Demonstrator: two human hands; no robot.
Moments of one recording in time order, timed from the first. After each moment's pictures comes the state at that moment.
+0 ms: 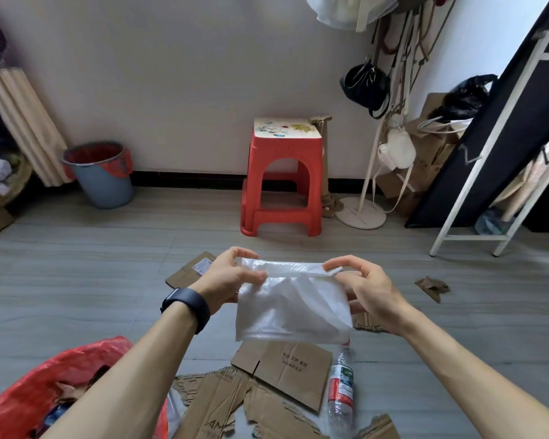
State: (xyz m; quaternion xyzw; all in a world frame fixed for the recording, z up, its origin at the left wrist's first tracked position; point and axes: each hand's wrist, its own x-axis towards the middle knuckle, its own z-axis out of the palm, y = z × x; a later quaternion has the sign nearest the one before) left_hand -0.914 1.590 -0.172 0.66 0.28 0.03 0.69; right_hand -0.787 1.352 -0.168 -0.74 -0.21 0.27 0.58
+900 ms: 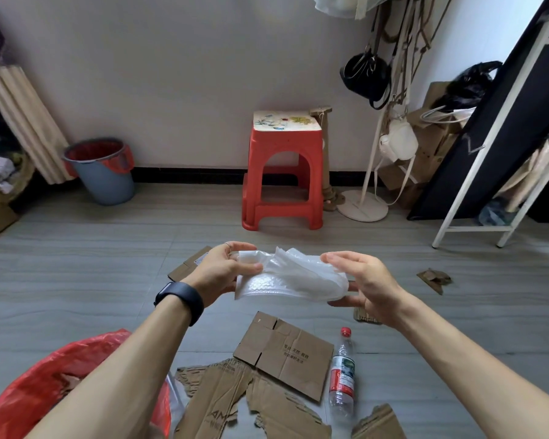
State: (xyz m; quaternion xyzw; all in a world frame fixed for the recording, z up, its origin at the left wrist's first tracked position) left_hand -0.917 1.595 -0.174 0.64 0.26 0.04 0.72; right_hand -0.787 1.356 -0.170 -0.68 -0.11 0.34 0.64
